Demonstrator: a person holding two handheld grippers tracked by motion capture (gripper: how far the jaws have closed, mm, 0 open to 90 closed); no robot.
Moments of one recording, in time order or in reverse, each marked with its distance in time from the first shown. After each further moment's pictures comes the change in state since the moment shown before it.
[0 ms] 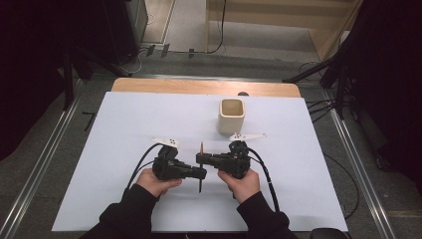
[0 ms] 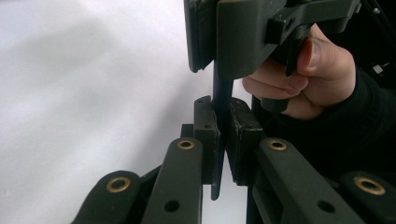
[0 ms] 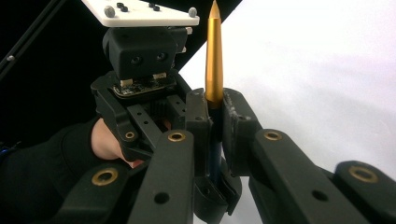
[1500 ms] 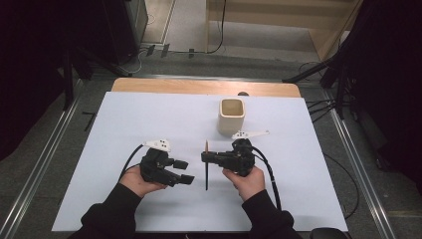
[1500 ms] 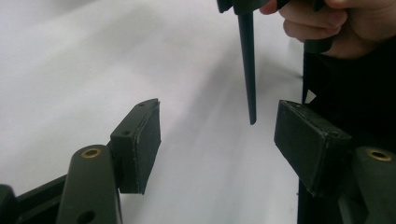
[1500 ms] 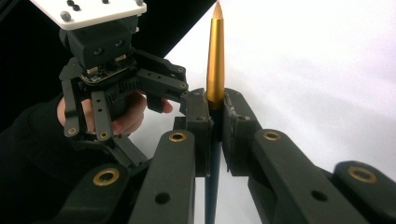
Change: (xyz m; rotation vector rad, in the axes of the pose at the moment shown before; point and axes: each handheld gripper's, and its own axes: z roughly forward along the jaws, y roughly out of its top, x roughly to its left) left arm -0.007 -0.006 -0.029 0.084 0.223 0.164; right arm -0.003 0.006 -0.010 0.038 -0.082 -0.037
